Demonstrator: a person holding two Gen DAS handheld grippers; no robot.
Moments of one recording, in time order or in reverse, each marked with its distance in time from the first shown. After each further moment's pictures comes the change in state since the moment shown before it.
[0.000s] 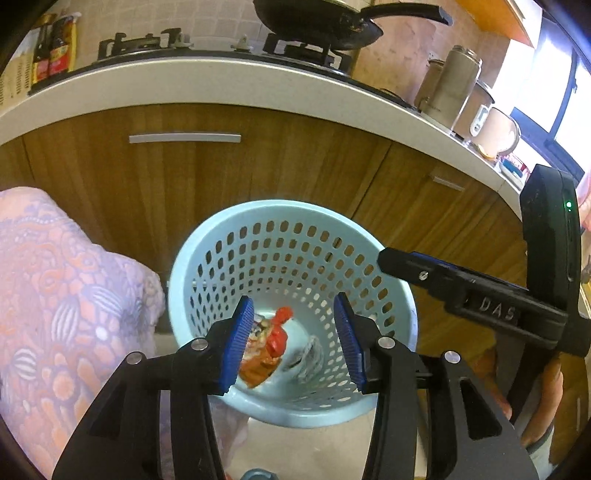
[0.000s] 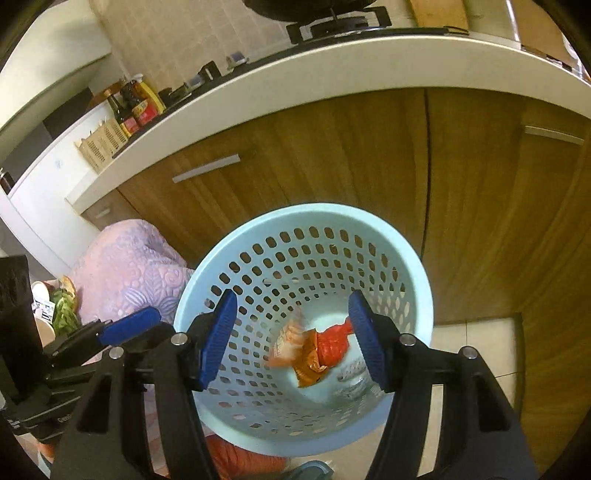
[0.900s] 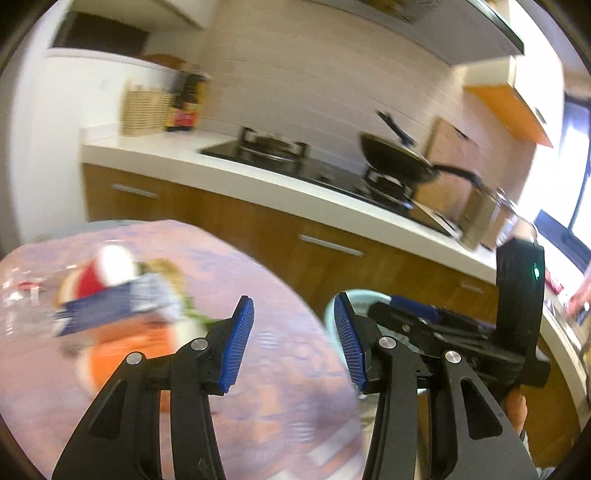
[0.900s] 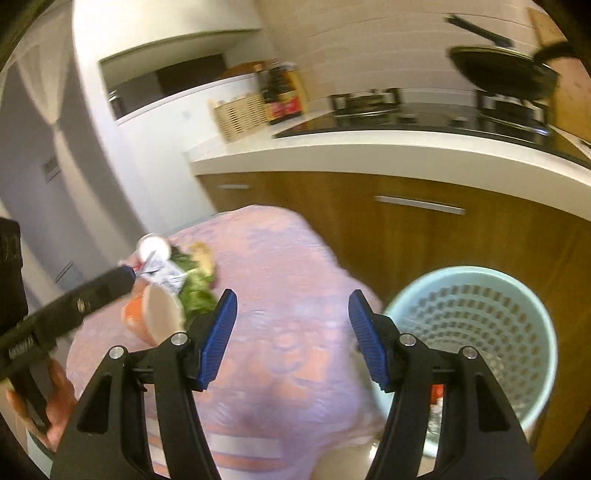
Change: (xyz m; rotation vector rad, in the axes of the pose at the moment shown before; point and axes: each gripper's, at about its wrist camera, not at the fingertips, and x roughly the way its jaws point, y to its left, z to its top) left arm -0.244 0.112 -0.057 -0.211 -0.381 0.192; right arm -0.027 0.222 -0.033 -0.384 -0.055 0.296
